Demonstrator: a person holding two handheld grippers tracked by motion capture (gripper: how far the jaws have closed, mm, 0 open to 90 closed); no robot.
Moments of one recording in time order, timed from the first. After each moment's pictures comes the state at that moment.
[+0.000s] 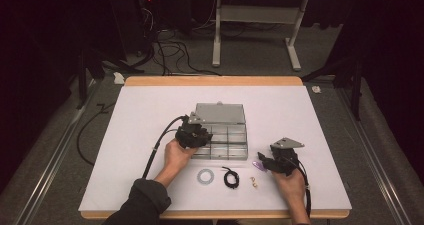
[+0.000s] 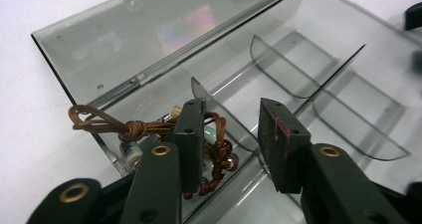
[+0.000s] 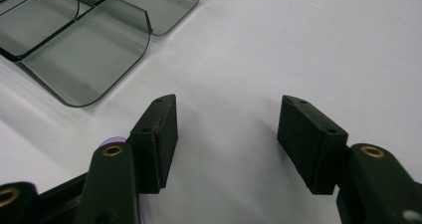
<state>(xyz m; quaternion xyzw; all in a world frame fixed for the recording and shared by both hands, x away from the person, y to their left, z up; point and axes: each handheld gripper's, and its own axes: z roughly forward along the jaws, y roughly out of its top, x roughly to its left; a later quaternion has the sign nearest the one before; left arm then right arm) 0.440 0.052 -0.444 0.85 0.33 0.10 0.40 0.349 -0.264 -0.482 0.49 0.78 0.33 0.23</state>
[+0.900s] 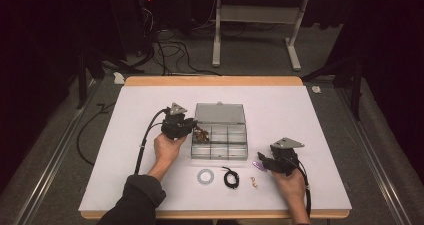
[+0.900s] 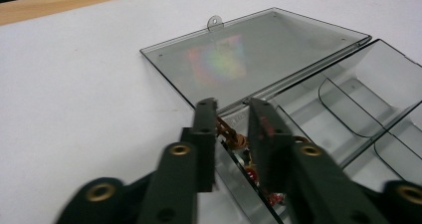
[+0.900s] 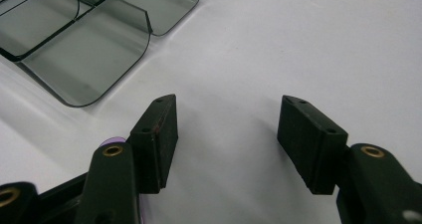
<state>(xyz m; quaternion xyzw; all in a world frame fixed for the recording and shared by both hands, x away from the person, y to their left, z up) 0.462 0.088 -0.438 0.80 0.40 0.14 0.43 0.349 -0.264 -0.482 0.49 0.78 0.33 0.23</state>
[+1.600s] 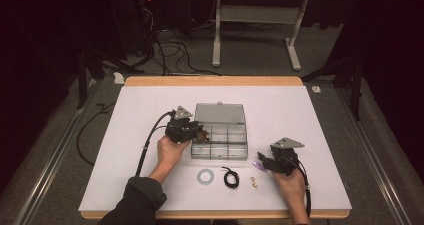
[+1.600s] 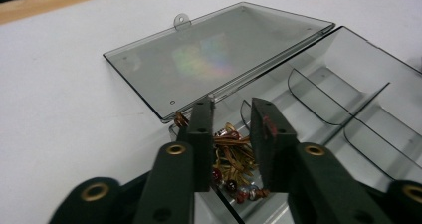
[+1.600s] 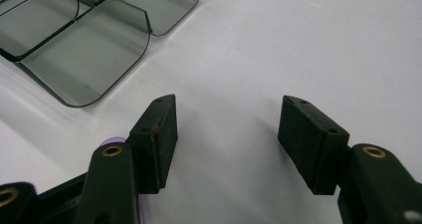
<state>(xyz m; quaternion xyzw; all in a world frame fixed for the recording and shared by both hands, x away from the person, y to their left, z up) 0.448 0.079 -0.435 0.82 0.36 0.13 0.43 0.349 -0.264 -0.482 0.49 0.78 0.33 0.23</state>
